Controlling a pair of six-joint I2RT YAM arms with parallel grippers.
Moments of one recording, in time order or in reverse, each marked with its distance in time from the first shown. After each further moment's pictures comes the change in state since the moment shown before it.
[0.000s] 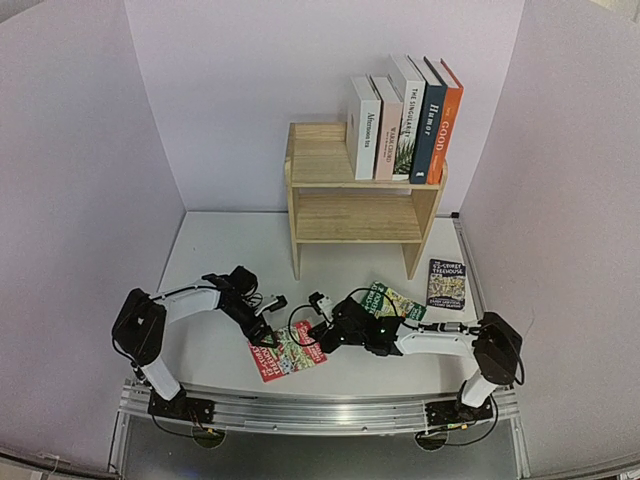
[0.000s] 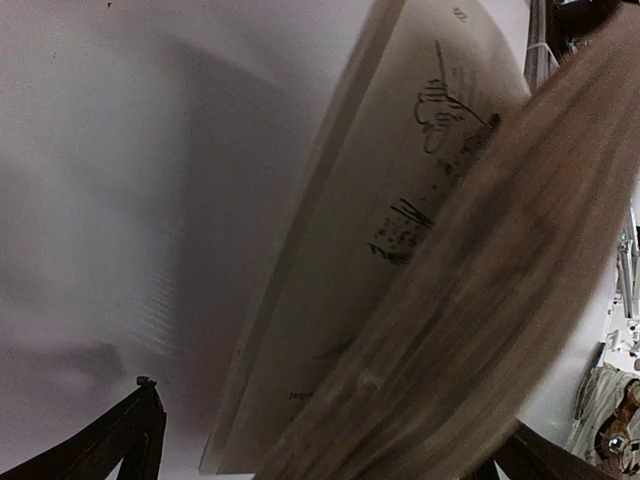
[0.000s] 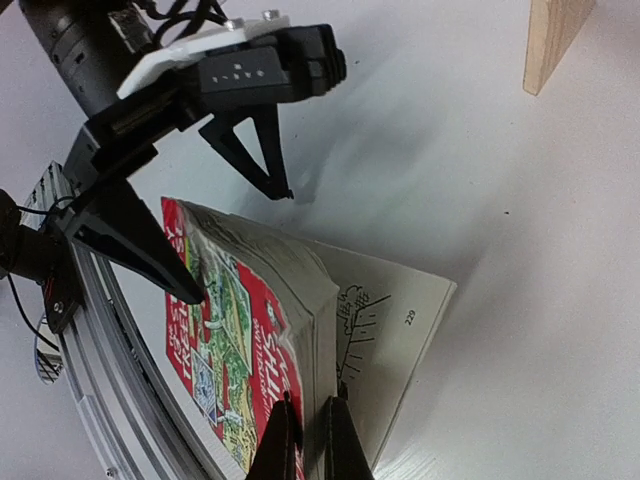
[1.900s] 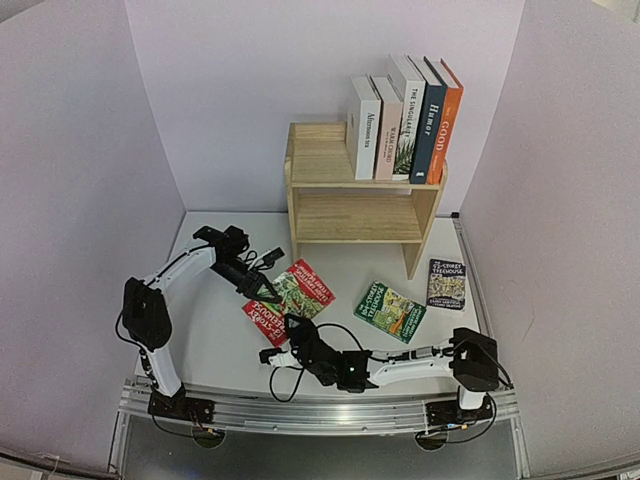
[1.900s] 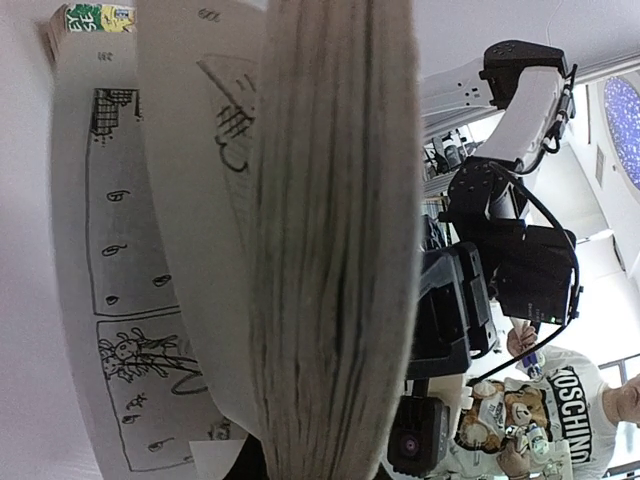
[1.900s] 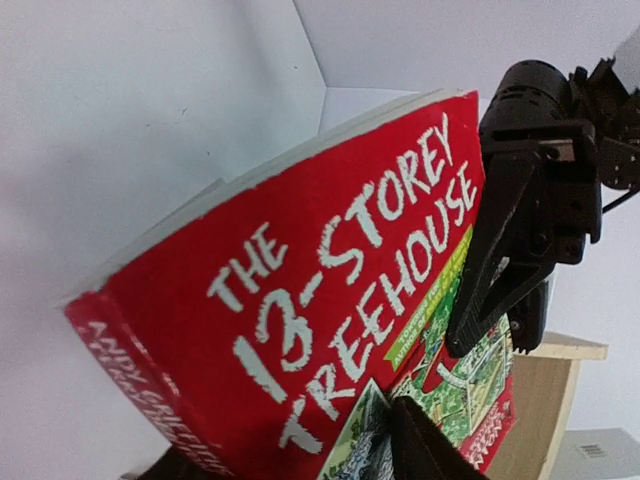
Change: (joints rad) left arm 0.113 0.165 0.584 -0.622 0.570 0.224; right arm 0.309 0.152 0.145 0.279 0.819 -1.722
